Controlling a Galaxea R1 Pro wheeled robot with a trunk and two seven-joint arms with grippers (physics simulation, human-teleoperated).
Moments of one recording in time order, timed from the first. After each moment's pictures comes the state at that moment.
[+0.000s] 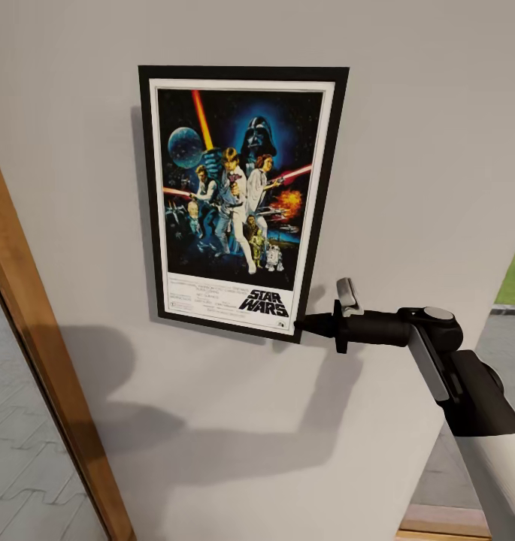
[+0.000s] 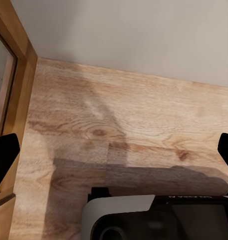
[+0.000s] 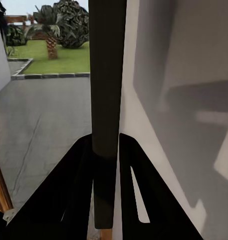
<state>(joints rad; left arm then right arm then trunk) 0.03 0.13 0.15 -0.57 0.07 -0.06 -0.30 -0.76 -0.26 0.14 -1.47 -0.29 0.60 1.24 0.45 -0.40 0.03</state>
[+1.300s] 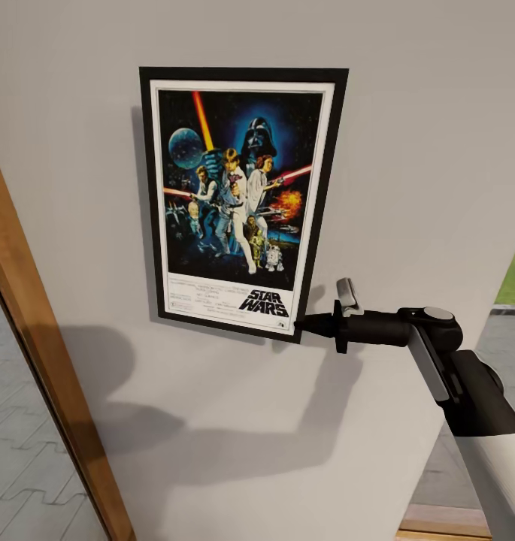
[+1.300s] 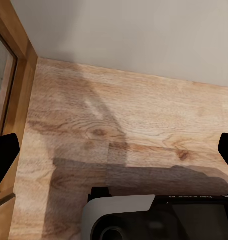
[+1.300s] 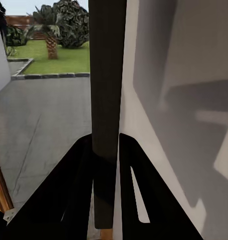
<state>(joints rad) 0.03 0.13 0.15 -0.57 0.07 -0.06 -0.30 -0.76 -0.26 0.14 -1.46 -0.29 0.60 1.24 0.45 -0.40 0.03</state>
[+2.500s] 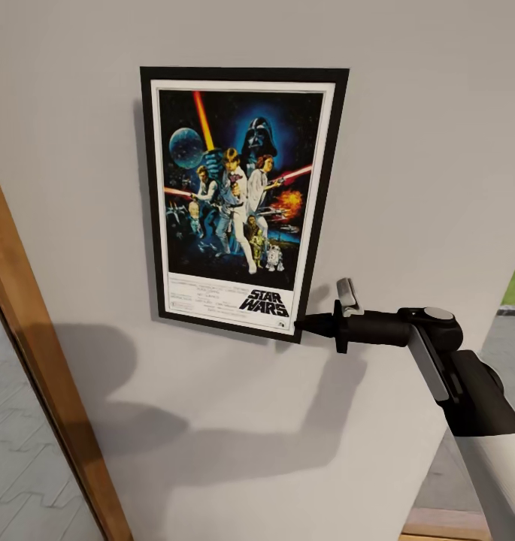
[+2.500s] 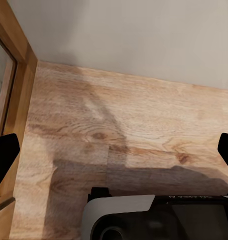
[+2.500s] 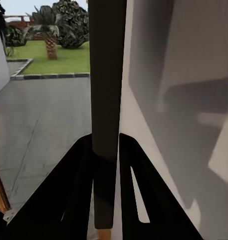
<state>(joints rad) 0.03 0.13 0.15 -0.57 0.07 -0.06 -0.30 -0.76 -0.26 0.13 -1.46 -0.29 0.60 1.24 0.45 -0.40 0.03</state>
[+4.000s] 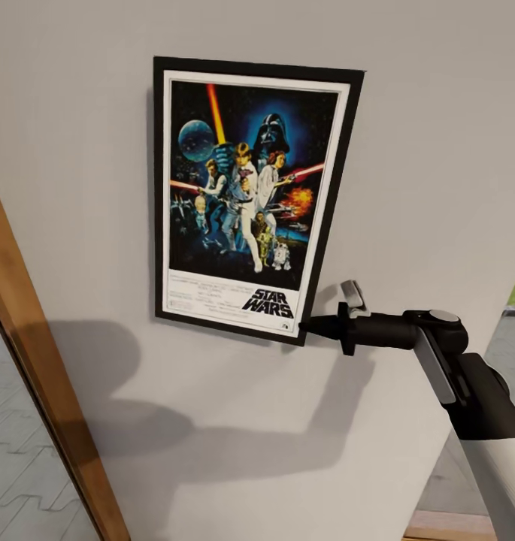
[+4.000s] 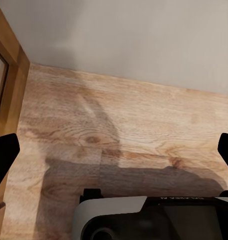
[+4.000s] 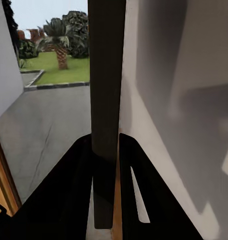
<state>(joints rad) 0.04 0.11 0.16 -0.57 0.07 -0.07 -0.30 -0.74 -0.28 0.12 -1.46 -0.35 0.63 1.26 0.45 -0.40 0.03</state>
